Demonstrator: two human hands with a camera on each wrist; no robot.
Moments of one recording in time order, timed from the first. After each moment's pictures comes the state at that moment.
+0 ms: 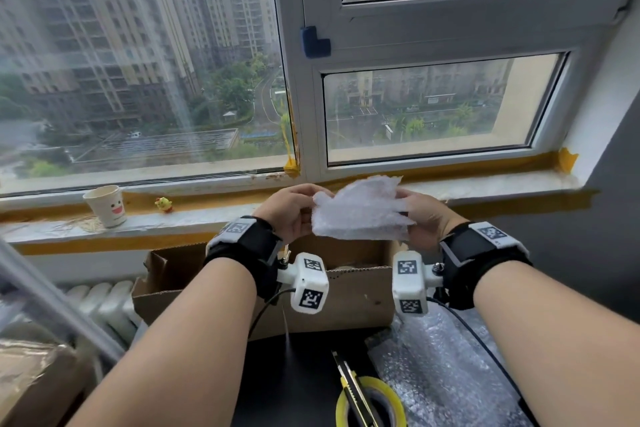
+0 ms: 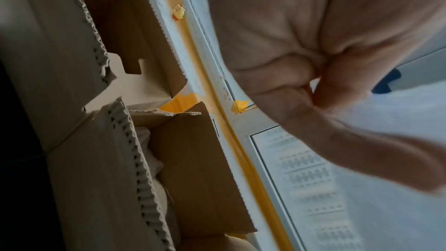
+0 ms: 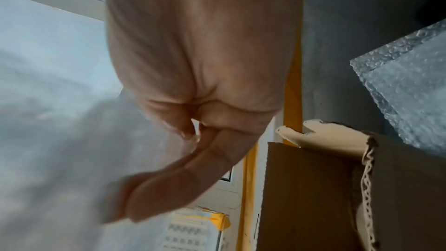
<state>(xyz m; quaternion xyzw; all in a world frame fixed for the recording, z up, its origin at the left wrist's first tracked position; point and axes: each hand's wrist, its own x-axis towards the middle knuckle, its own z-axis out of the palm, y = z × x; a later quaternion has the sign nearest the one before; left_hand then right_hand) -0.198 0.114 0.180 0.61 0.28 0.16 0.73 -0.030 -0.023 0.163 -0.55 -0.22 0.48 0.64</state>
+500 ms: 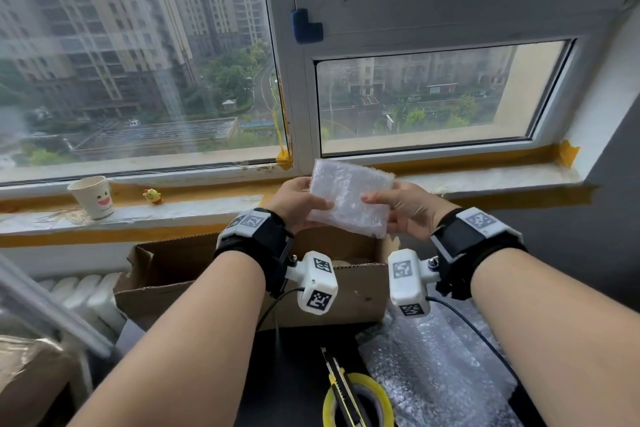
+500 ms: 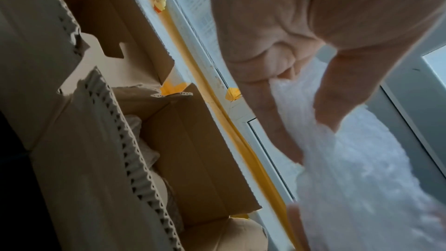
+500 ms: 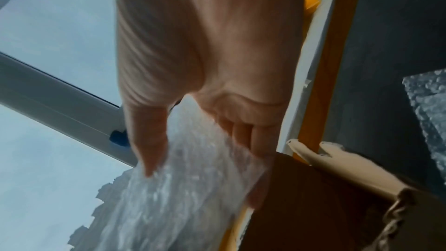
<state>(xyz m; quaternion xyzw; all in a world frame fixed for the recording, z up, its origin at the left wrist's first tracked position) -0.163 0.103 0.173 0.60 0.35 0.19 0.70 -0.013 -0.017 0.161 -0.64 -0.24 0.45 0.57</state>
